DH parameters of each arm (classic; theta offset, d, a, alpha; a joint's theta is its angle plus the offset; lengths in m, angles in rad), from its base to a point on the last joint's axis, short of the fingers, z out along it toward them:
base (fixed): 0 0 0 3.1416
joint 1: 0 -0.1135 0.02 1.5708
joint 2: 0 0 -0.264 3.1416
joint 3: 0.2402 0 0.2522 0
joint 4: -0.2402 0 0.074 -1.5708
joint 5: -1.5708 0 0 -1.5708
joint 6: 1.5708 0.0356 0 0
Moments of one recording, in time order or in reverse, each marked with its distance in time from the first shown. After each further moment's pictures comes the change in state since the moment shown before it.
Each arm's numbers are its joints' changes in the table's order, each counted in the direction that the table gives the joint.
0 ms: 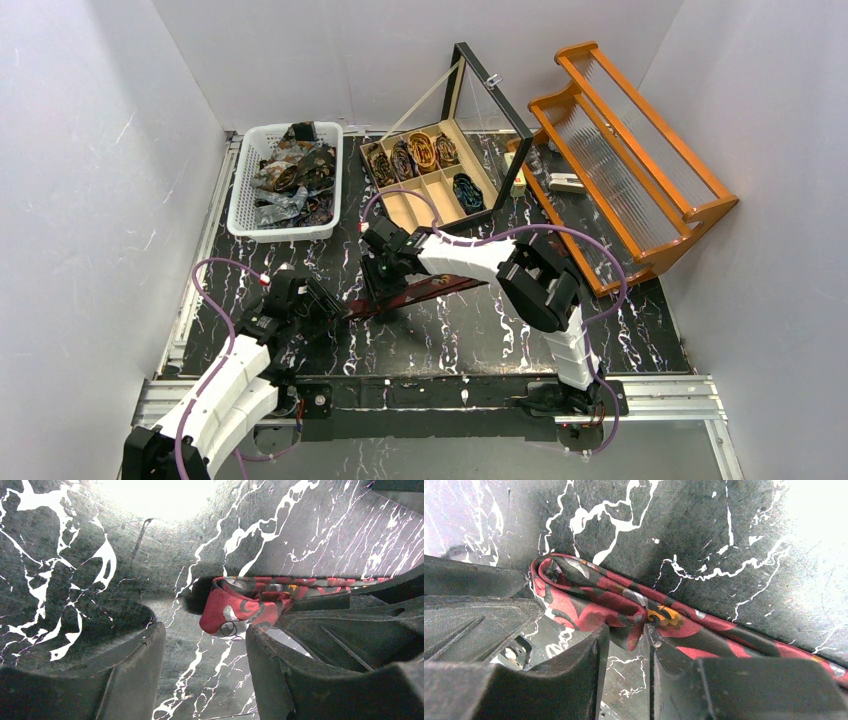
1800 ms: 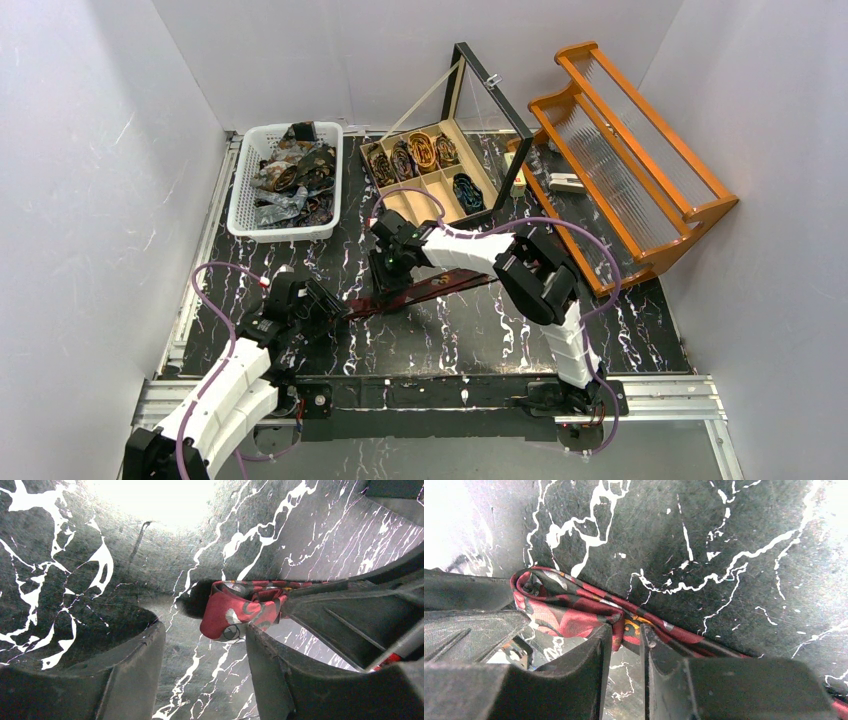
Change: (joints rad) left arm 0.000 -0.014 -0.034 0.047 -0.001 -0.029; right arm 0.059 0.034 0.002 0.004 0.054 0.000
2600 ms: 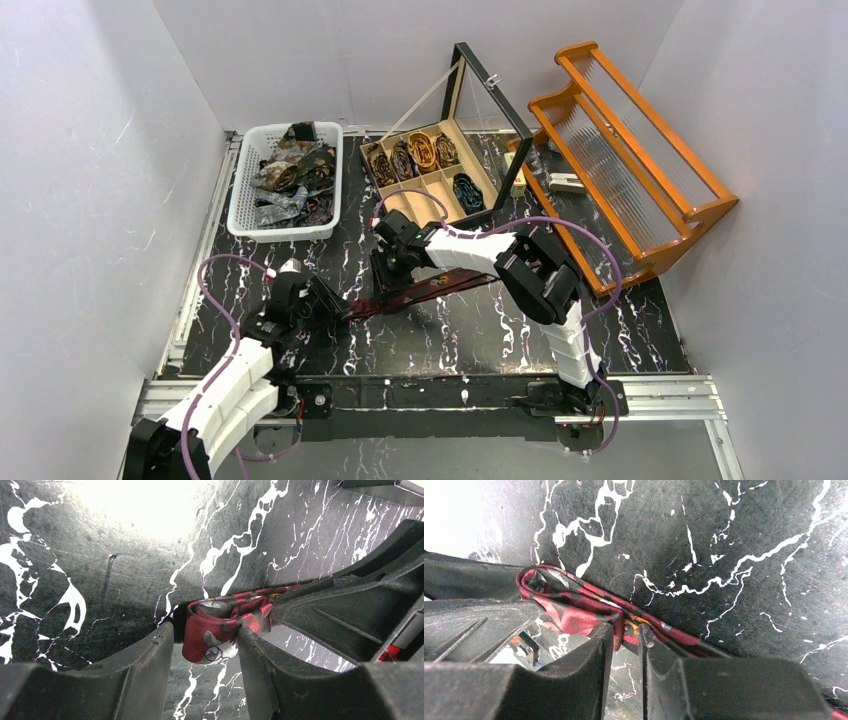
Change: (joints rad) left arm 0.000 0.044 -0.039 0.172 -0.022 0.107; right arm 0.013 -0.004 -0.043 0.065 0.057 0.017
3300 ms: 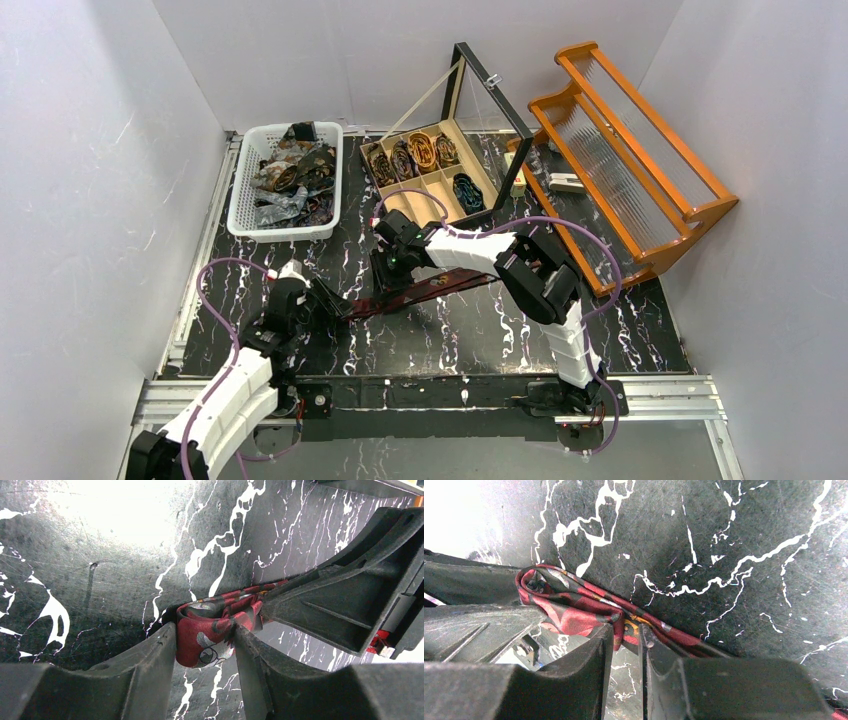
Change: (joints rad) left arm 0.000 -0.091 -0.082 0.096 -0.037 0.022; right arm 0.002 0.001 0.000 0.000 0.006 -0.003
